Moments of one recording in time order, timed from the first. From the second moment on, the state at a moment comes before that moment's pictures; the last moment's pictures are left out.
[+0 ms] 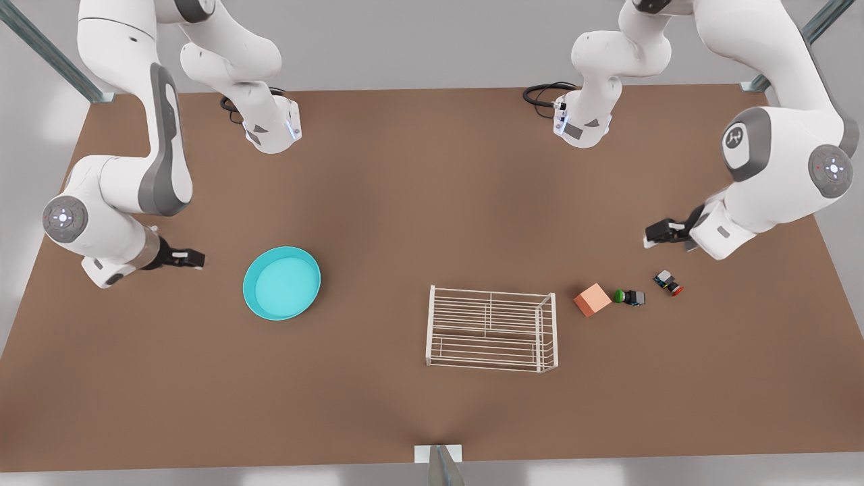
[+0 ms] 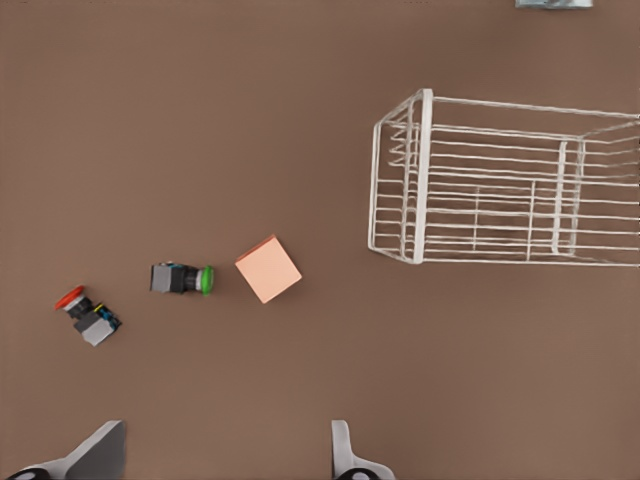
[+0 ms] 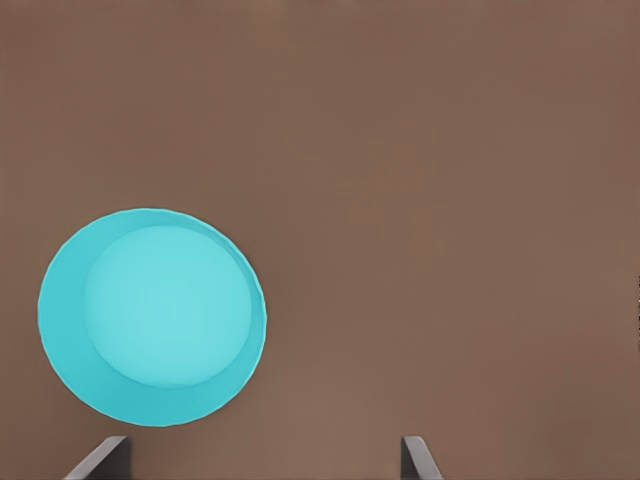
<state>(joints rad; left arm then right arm) -0.10 0.16 0.08 -1.54 -0.16 1.63 0.05 0.04 0.15 -0.11 -1.80 -0.02 1.85 -0.02</state>
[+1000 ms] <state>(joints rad) -0.09 0.14 0.04 -1.61 0.00 1.52 -0.16 -0.01 0.47 -0.05 -2.06 0.35 2.41 -0.30</state>
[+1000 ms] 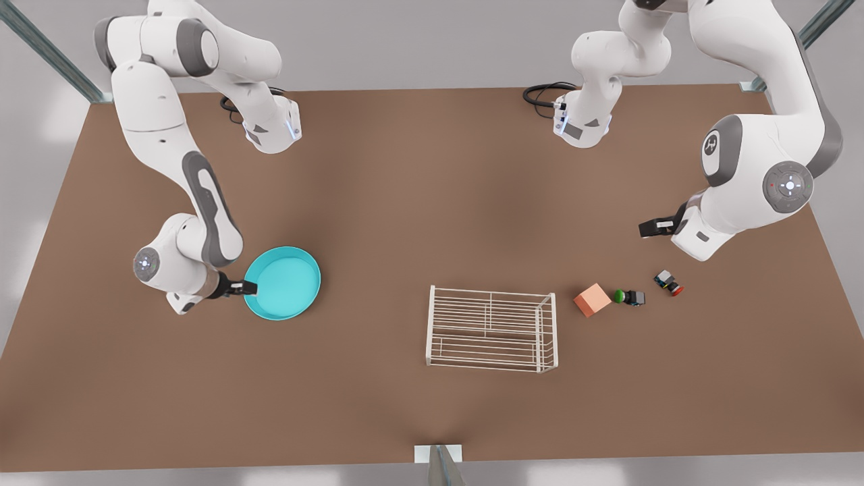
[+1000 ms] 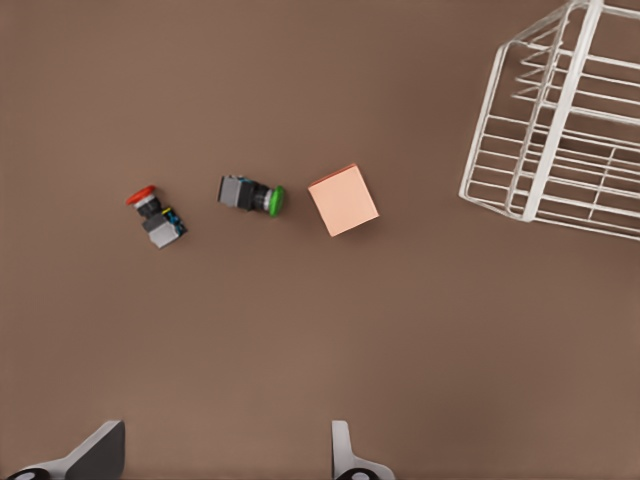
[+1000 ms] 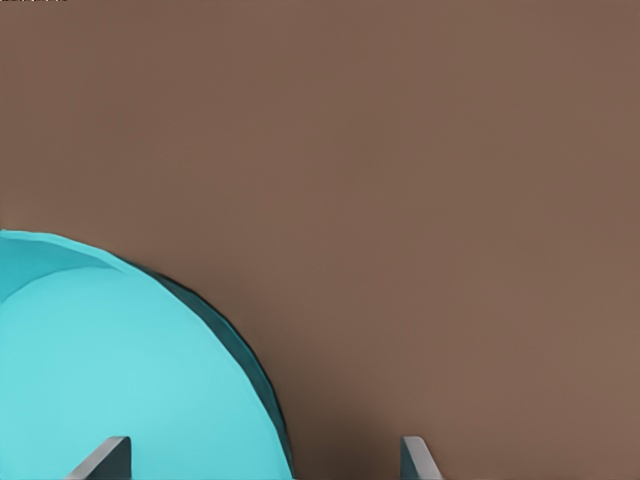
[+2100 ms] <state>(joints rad) 0.06 0.23 0.08 -1.91 0.02 1.95 -0.26 -0.06 0.51 -0.03 -2.05 0.43 2.37 -0.47</state>
